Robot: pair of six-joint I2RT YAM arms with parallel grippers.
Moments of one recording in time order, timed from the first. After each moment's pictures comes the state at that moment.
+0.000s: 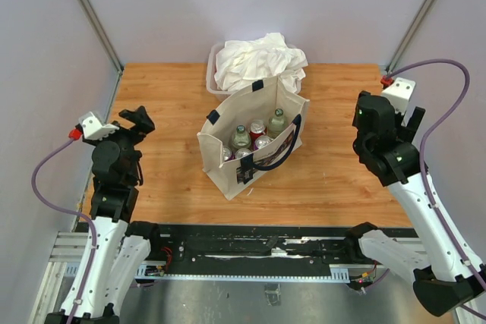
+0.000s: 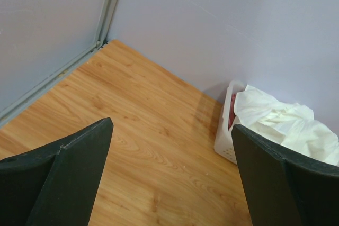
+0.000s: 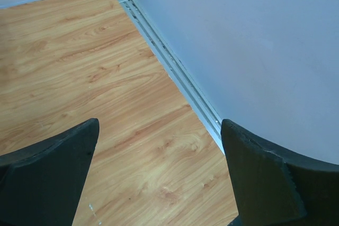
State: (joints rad) left arm -0.10 0.56 0.64 0.00 -0.46 -0.43; right arm 0.40 0.93 1.15 -0.68 1.02 0.20
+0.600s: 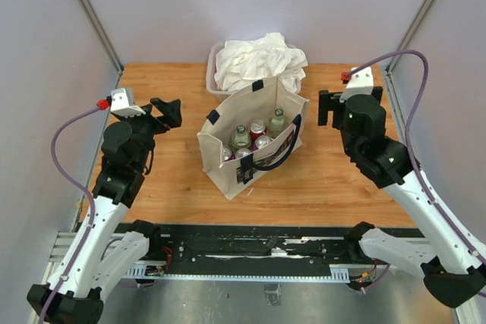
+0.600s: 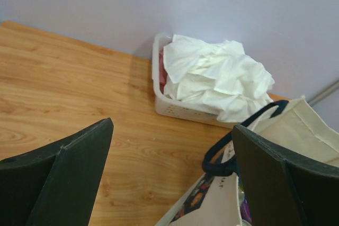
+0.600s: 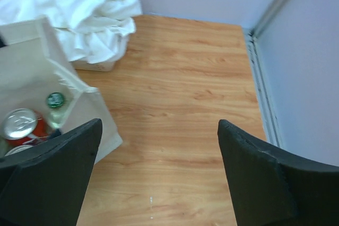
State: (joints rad) left arm -0.25 0.70 0.76 -0.01 -0.22 -0.39; right arm 0.57 0.94 1.17 -0.50 0.67 0.03
